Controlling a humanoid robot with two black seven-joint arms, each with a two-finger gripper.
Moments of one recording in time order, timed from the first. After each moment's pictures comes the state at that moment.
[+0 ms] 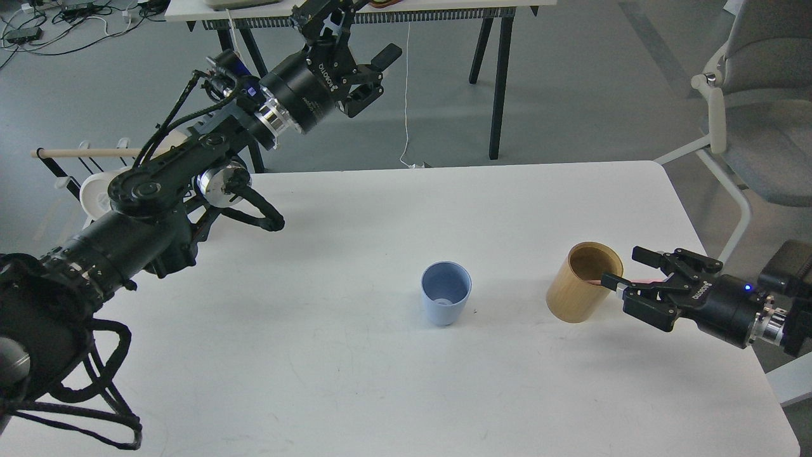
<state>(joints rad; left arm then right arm) -1.00 0.18 -0.59 -0.72 0.49 -0.49 -0.49 0.71 -1.02 -0.04 1.33 -1.58 -0.49 0.49</state>
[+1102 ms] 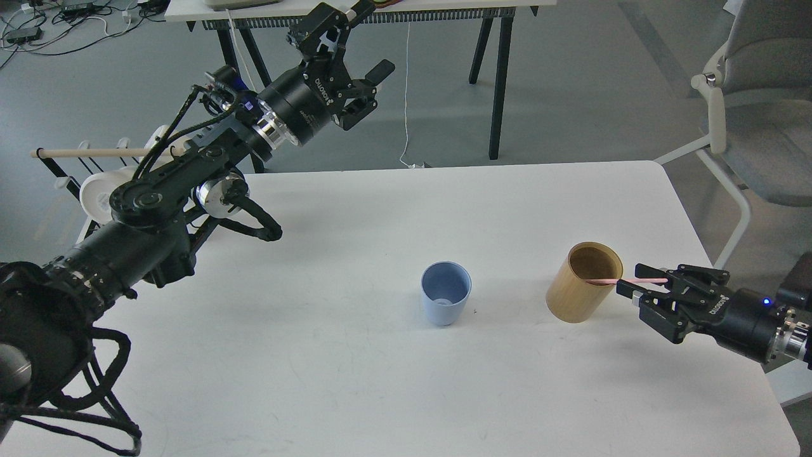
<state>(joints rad) -0.97 0.18 -0.58 -0.70 0.49 -0.49 -0.49 0.68 -1.09 -0.04 1.37 -1.63 -0.49 0.49</state>
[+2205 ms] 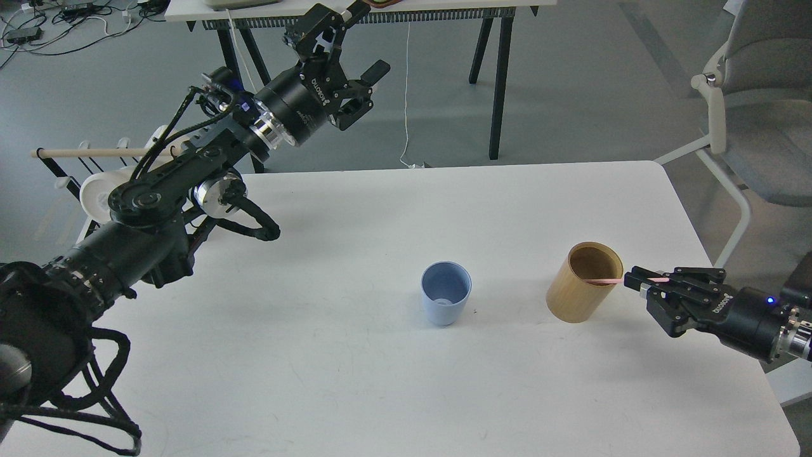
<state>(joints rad) -0.97 0.18 -0.58 -0.69 0.49 -0.49 -0.49 0.68 -1.10 -0.04 1.37 -1.62 -0.49 0.49</state>
